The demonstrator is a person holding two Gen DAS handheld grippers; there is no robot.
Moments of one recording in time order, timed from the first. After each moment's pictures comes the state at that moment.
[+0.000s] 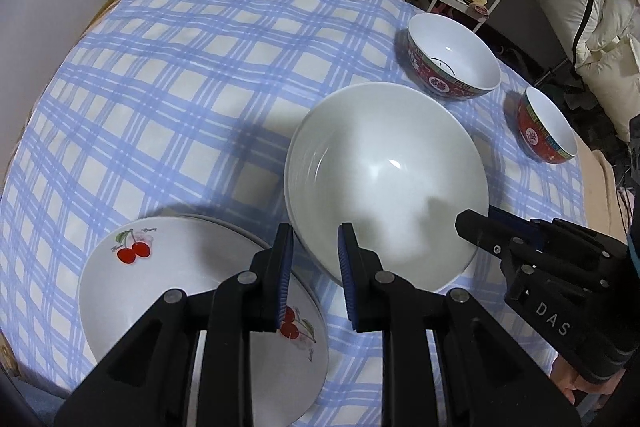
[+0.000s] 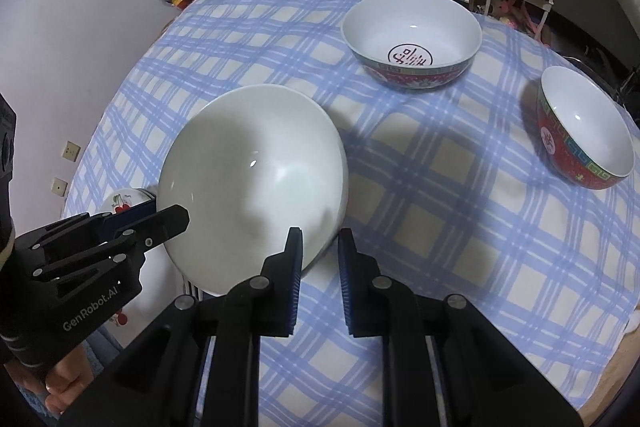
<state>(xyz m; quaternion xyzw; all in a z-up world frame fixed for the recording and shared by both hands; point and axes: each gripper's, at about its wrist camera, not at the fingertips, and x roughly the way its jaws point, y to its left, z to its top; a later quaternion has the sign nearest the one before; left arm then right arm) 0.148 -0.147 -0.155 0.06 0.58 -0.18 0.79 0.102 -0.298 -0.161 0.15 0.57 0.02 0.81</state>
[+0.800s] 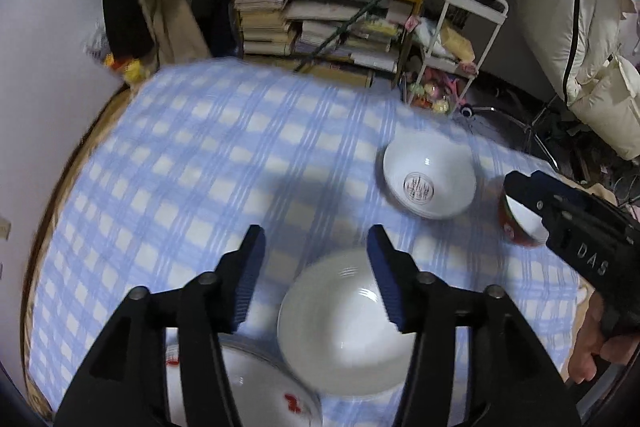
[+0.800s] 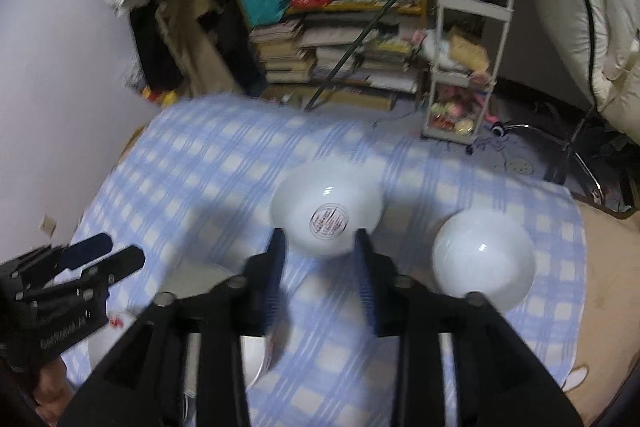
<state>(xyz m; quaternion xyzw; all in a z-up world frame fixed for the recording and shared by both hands) 0.202 -0.197 -0.075 0.09 0.48 -0.18 0.86 0.141 -0.366 -0.076 0.14 0.43 -0.08 0.89</state>
